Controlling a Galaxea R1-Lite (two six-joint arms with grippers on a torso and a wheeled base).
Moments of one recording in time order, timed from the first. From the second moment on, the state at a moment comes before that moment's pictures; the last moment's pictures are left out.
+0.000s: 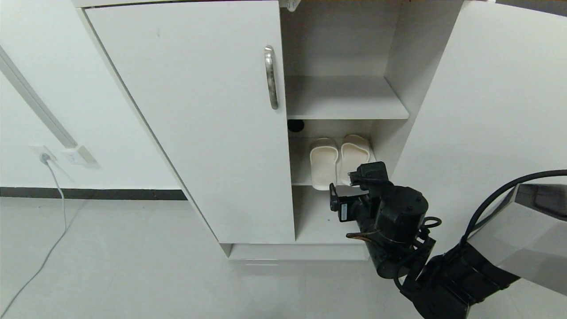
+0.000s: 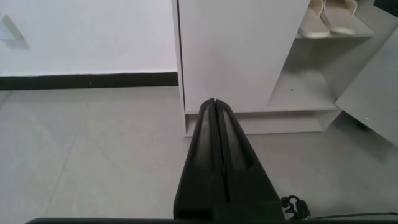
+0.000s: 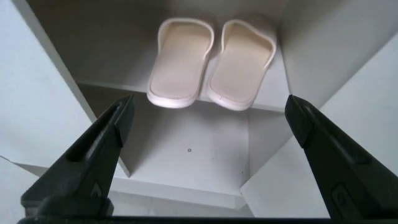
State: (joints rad) left arm 0.00 0.00 0.00 0.00 -0.02 0.01; right arm 0.78 2.10 -0.83 -1.36 -0.68 -0.10
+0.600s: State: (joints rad) left arm 0.00 0.00 0.00 0.00 -0.02 0.01; right arm 0.78 2.11 -0.81 -1.36 -0.67 -0.10
